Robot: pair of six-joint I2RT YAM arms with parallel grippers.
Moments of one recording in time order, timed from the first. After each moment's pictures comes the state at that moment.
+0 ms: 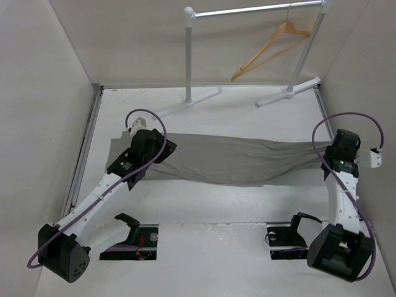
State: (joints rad) left arm -0.48 0.96 0.71 -0.35 -0.15 -1.01; right arm -0.35 1.03 0.73 -0.41 0.47 1.14
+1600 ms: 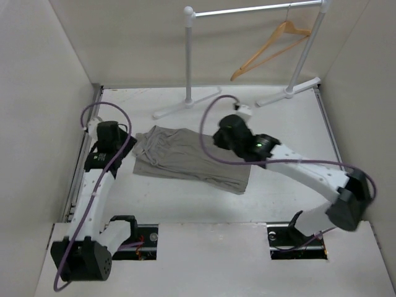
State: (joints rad) left arm 0.02 0.93 0.91 -0.58 -0.18 -0.84; right arm 0.94 1.56 1.35 -0.44 0.47 0.89
